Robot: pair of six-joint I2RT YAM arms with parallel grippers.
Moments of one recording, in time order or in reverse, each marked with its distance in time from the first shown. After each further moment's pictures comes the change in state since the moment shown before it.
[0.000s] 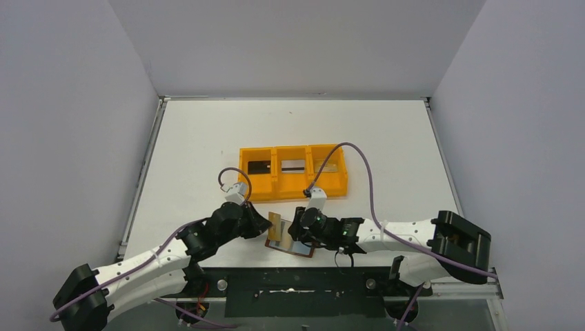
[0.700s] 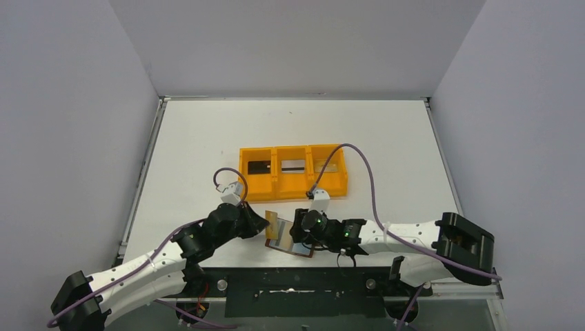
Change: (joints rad) left arm 0.002 -0.076 0.000 -0.068 -0.044 0.000; right arm 0.016 0.028 0.002 -0.089 0.052 0.001
